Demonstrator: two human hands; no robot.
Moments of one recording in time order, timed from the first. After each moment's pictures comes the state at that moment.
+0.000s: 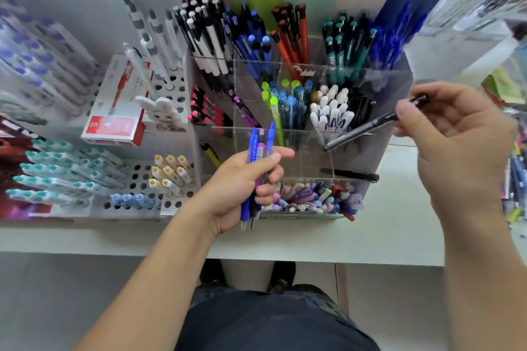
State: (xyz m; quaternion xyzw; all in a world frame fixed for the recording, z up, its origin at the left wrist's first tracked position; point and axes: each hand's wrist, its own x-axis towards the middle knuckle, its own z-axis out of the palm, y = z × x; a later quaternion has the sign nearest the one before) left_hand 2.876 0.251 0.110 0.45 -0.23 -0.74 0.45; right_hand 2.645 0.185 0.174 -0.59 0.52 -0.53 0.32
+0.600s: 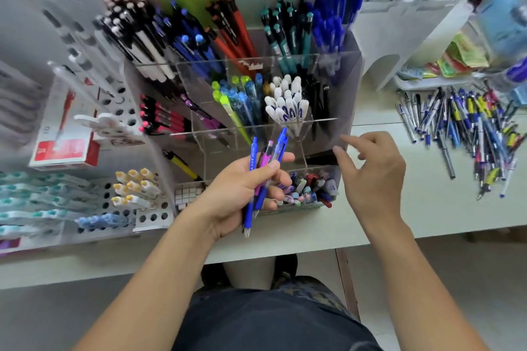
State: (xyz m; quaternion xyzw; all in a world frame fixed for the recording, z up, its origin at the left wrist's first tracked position) left_hand 2.837 0.240 0.102 0.47 -0.28 -0.75 0.37; right_hand 2.620 0.207 0.077 -0.67 0.66 -0.34 0.08
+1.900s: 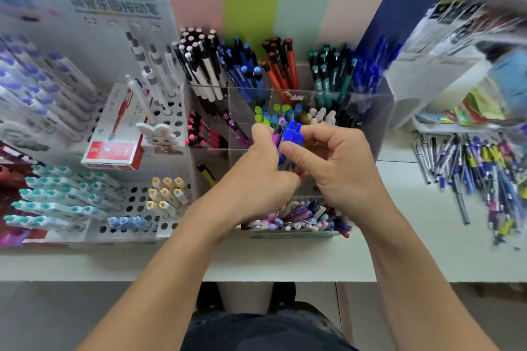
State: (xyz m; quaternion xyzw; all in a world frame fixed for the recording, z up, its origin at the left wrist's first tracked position) left_hand 2.863 0.225 0.164 0.61 -0.55 -0.49 0.29; right_hand 2.722 0.195 0.172 -0.67 0.44 -0.36 0.48
